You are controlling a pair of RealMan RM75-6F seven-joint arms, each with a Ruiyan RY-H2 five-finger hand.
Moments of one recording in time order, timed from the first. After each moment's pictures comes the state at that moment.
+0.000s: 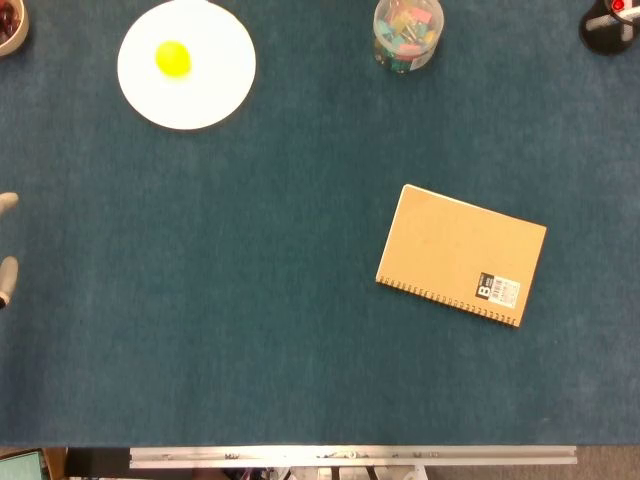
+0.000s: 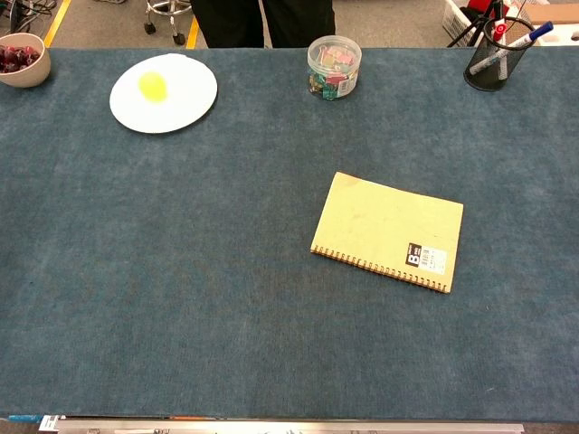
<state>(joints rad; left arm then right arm) -0.08 -1.09 0.00 -1.64 1.60 1.53 0.02 0.10 -1.15 0.03 -1.50 -1.57 1.47 -0.05</state>
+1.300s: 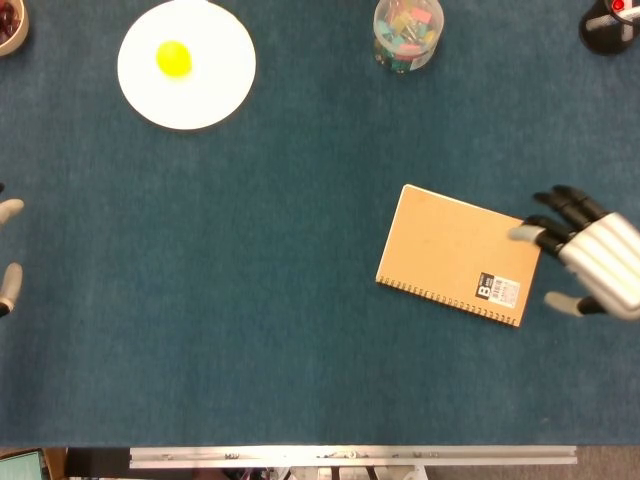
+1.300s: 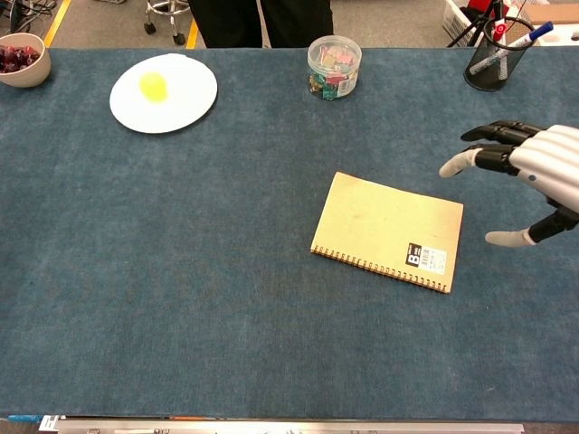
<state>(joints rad) -0.07 -1.09 0.01 -1.66 1.62 1.54 0.04 0.37 -1.15 -0.06 -1.65 -1.82 1.15 -0.05</state>
